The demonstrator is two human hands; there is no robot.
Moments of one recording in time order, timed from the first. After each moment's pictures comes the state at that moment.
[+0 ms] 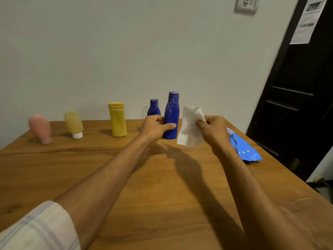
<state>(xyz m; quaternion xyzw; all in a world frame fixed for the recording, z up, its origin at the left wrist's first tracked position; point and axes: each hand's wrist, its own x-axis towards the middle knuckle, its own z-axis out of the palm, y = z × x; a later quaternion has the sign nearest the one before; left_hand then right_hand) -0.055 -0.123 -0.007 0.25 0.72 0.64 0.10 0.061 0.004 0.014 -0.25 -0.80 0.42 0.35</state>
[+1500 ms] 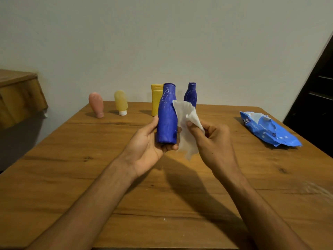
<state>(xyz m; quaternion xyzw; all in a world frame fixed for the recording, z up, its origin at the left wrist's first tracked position) 0.050 -0.298 -0.025 0.18 0.39 0.84 0.34 0.131 -0.159 -0.012 0.01 -0.78 0.53 0.33</state>
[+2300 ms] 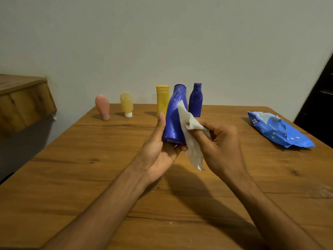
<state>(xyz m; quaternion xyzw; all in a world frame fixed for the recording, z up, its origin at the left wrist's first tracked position) 0.057 -0.281 -0.032 0.16 0.36 0.87 0.28 0.131 -0.161 -0.013 0.09 -0.79 0.49 0.36</state>
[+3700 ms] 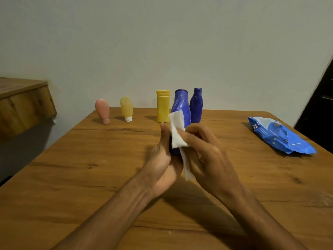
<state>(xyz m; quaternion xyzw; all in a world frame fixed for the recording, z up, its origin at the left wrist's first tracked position) 0.074 -0.276 -0.033 0.10 0.28 0.90 0.33 0.124 -0.159 -0.030 0.20 -0.86 0.21 0.42</state>
